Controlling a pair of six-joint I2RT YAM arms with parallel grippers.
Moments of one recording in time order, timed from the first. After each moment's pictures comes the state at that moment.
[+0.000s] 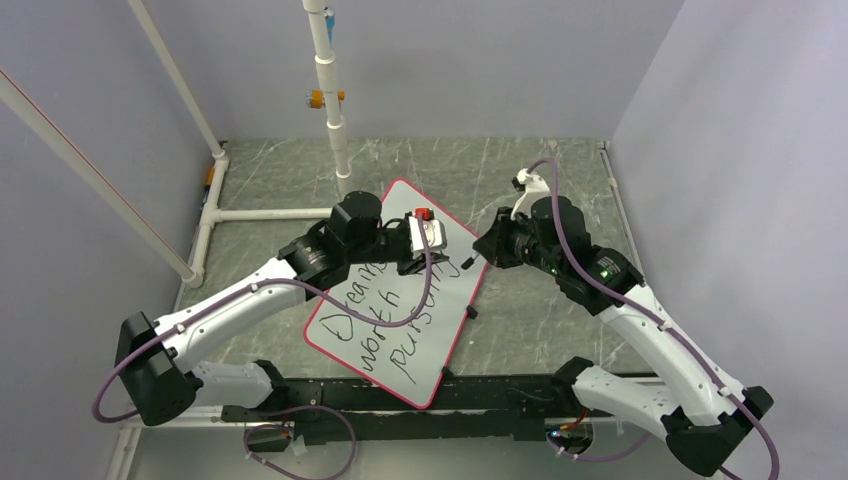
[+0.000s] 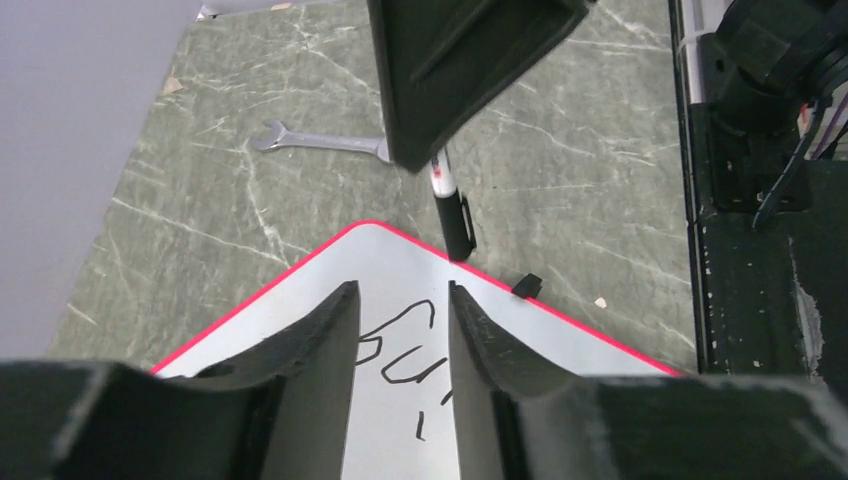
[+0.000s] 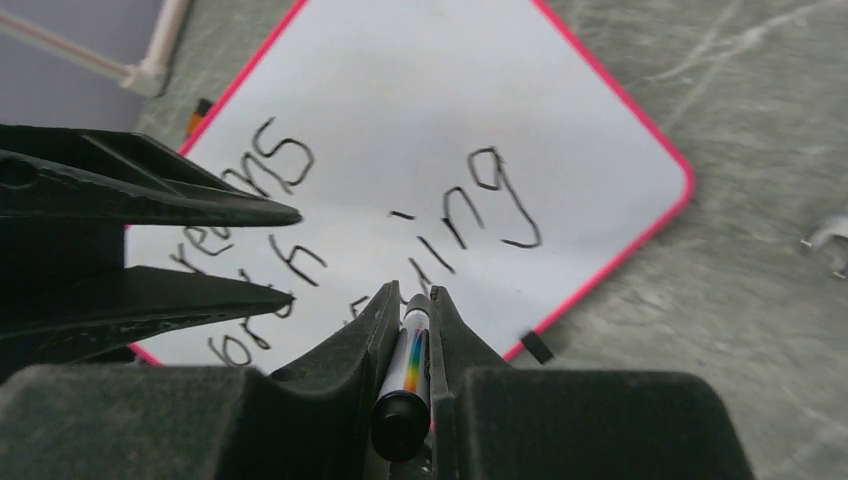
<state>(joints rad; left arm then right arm) -0.85 1.24 1.09 -0.13 0.47 0.41 0.64 0.94 1.06 -0.59 -0.06 0.47</state>
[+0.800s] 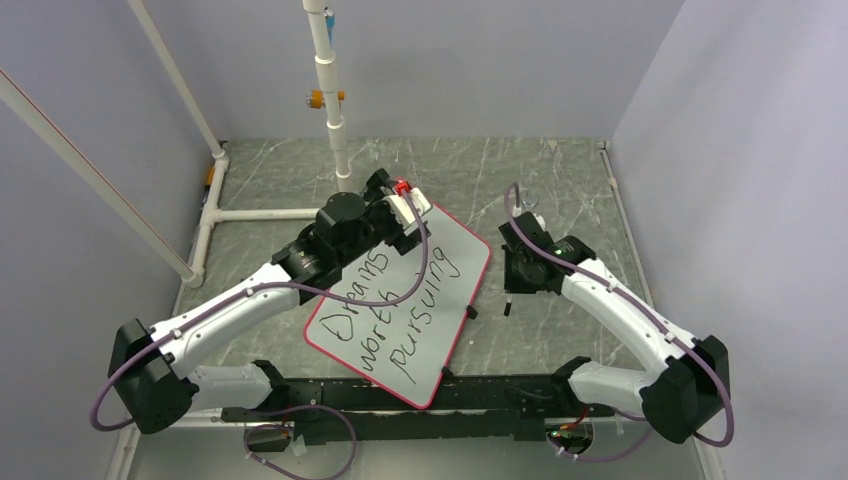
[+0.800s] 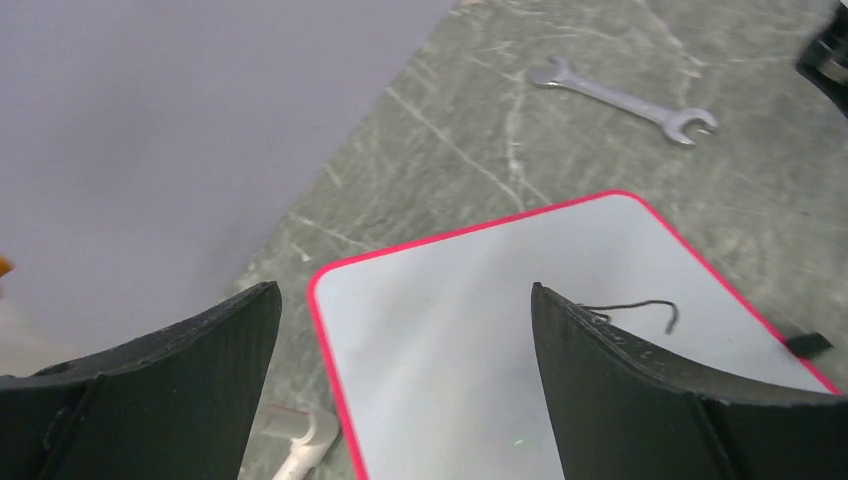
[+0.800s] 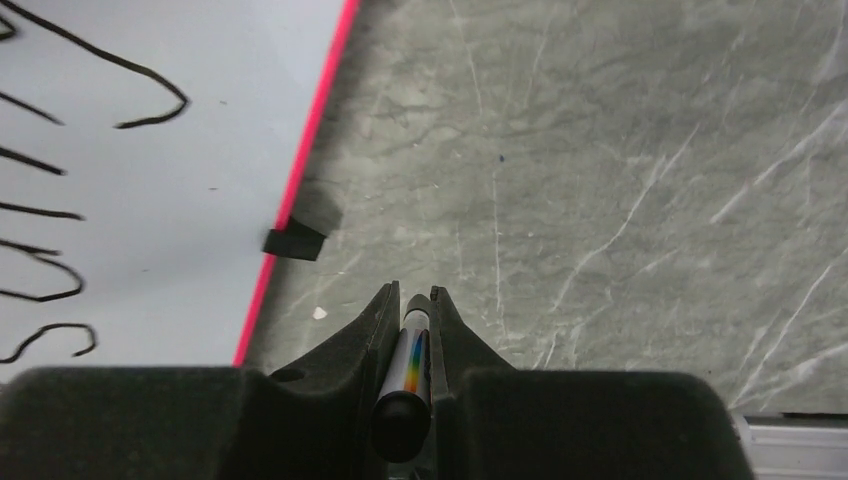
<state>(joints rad) -0.81 1.21 1.02 0.03 -0.02 0.43 0.55 1.13 0.95 -0.91 0.20 0.54</state>
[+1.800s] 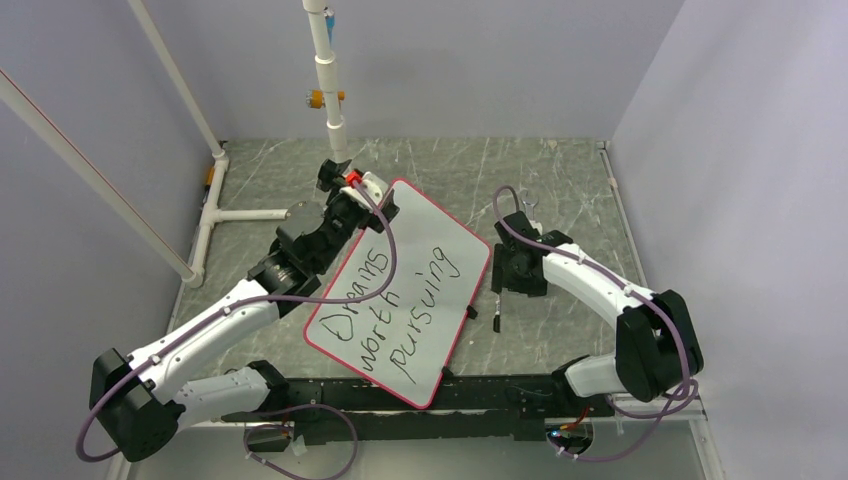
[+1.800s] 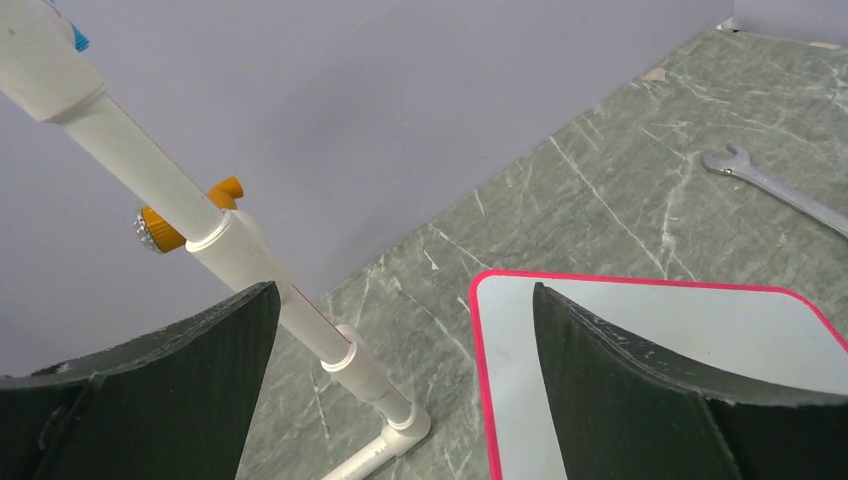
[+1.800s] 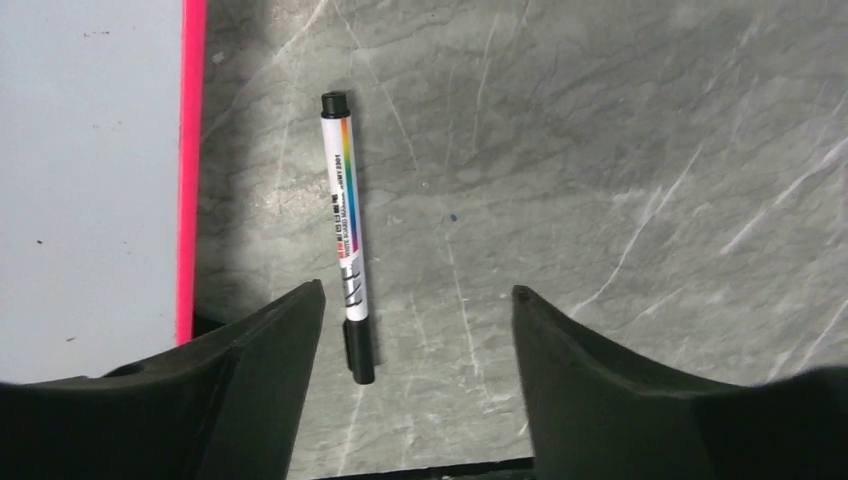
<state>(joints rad) -0.73 1.06 0.89 0.27 -0.25 0.42 0.45 1.37 0.86 -0.75 0.21 0.55</state>
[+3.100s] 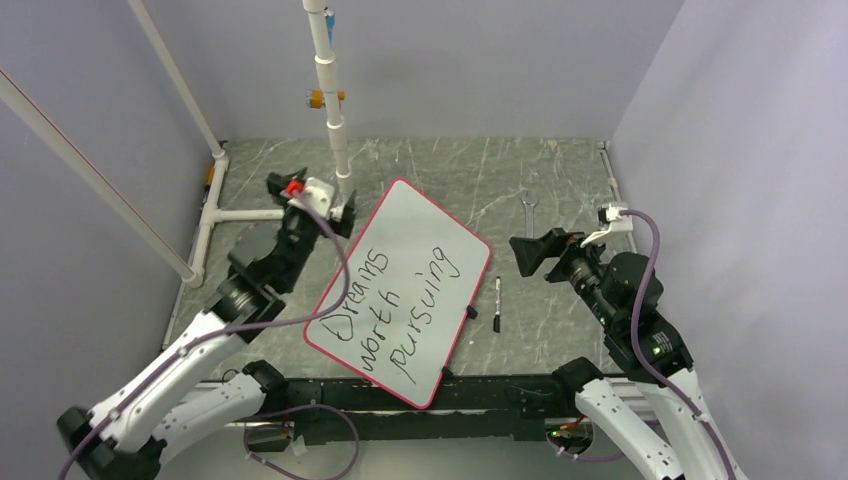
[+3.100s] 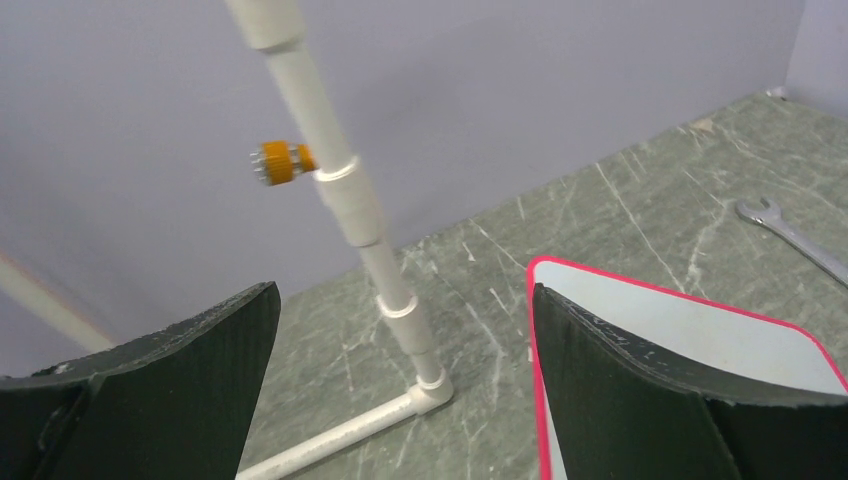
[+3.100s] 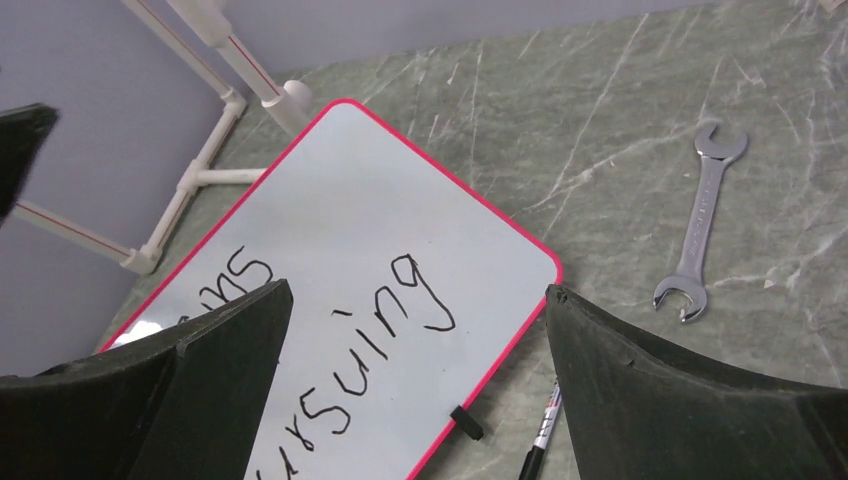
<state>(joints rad) -0.67 0.88 0.86 0.17 -0.31 0.32 0.44 0.52 0.88 -0.49 0.05 0.43</state>
